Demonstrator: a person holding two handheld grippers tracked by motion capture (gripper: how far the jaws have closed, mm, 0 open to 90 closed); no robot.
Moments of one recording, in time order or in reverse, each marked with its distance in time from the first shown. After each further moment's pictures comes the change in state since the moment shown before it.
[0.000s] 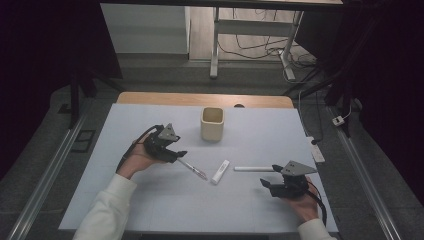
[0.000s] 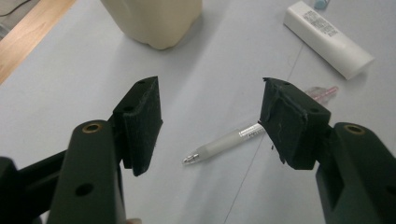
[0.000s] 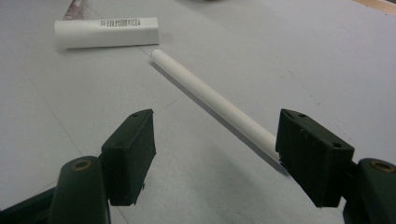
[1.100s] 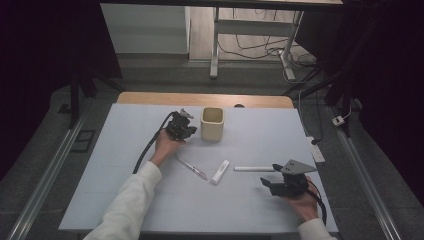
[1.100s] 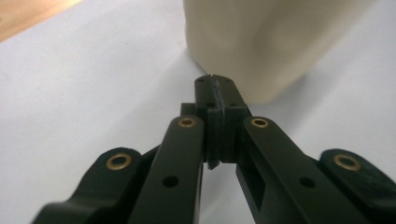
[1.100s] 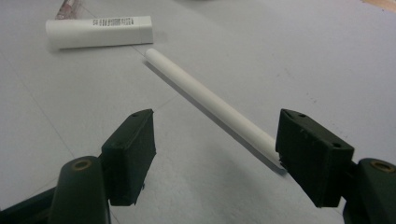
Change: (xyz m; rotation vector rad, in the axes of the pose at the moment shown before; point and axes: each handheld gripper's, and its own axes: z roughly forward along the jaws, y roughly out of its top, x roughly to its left) left arm 0.048 0.024 0.084 -0.022 0.093 -0.367; right arm -0.003 0.001 0.001 0.012 -0.006 0.008
